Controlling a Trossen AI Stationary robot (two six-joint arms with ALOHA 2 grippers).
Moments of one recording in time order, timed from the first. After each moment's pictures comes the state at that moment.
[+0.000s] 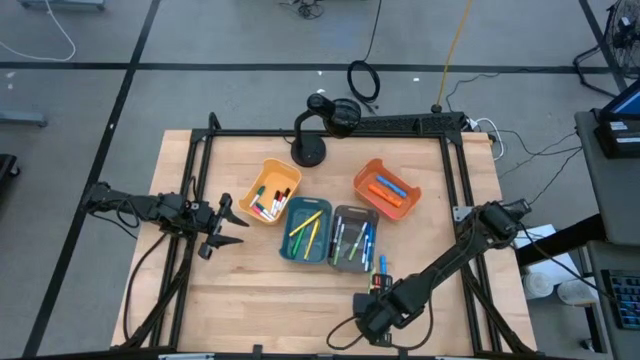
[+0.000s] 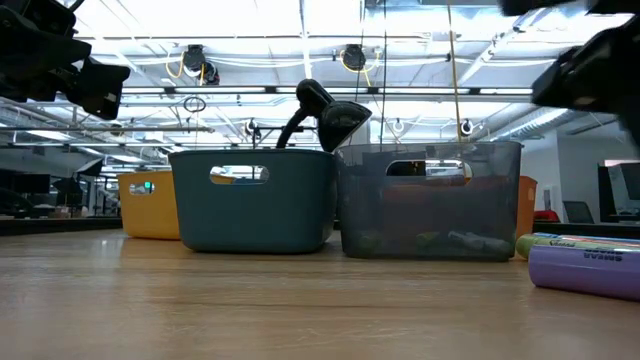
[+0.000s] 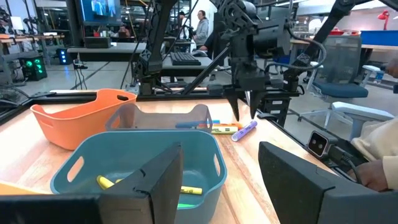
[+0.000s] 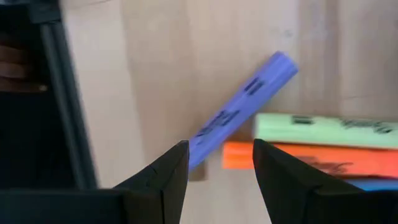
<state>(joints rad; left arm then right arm) -0.24 0.03 0.02 0.00 0.02 -0.04 0.68 1.94 1.40 -0.77 0.00 0.82</state>
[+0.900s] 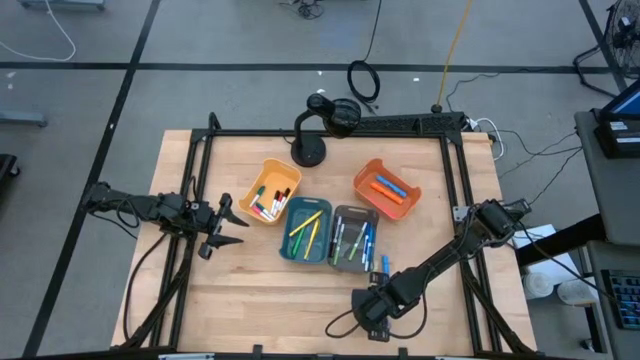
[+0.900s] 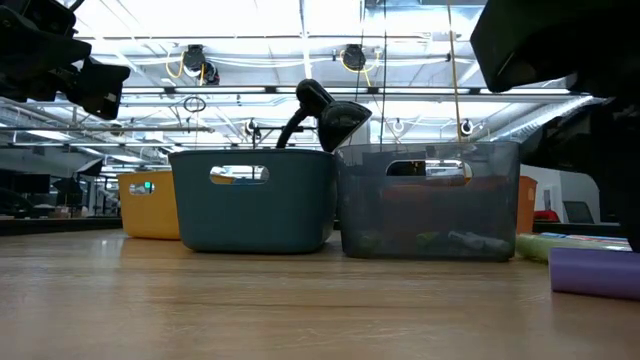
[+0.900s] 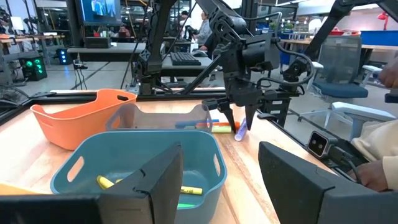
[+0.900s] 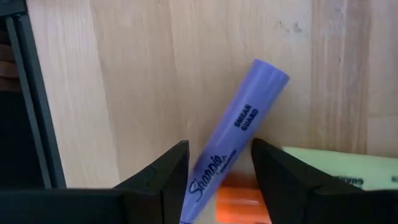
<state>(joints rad) -0.24 0.03 0.02 0.00 0.02 -0.04 0.64 1.95 1.26 -0.61 -0.05 0.77</state>
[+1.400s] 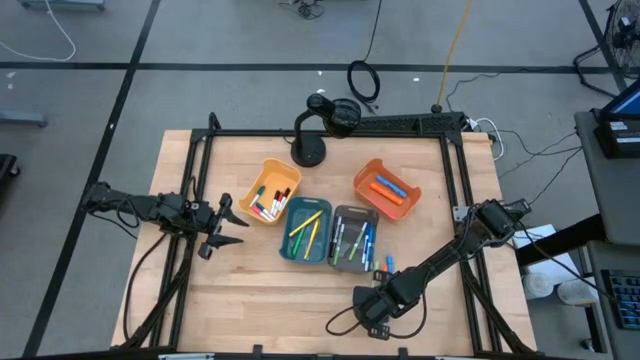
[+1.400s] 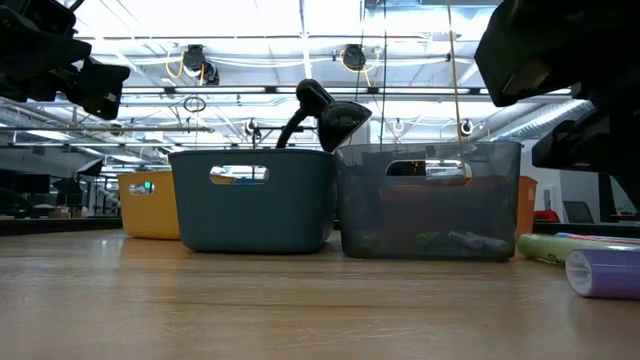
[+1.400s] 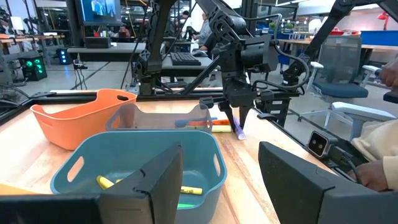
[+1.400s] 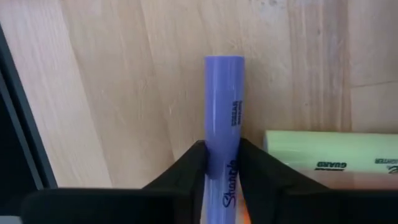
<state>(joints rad) -0.24 0.03 0.02 0.00 0.02 -0.04 0.64 1.94 1.26 -0.65 -0.08 0.84</state>
